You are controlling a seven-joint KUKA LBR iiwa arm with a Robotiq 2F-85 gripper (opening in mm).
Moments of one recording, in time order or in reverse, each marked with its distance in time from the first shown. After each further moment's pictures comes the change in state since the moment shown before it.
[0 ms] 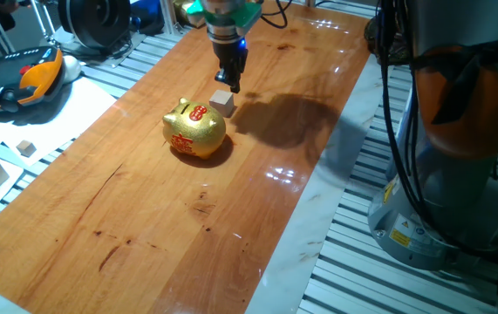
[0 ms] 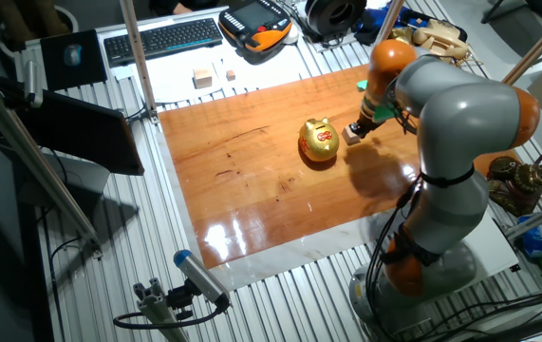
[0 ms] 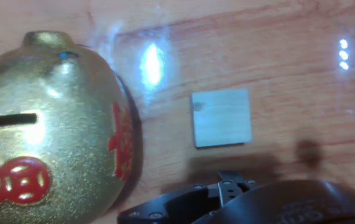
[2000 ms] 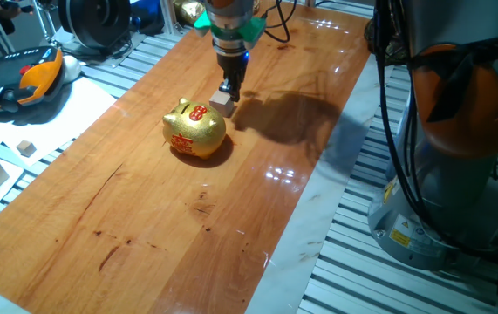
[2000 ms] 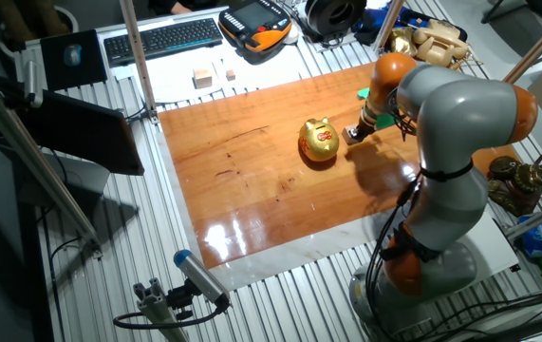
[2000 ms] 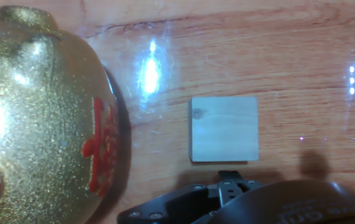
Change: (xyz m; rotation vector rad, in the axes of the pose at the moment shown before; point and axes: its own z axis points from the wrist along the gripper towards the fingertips) arm -0.007 -0.004 0.042 -0.063 -0.055 -0.046
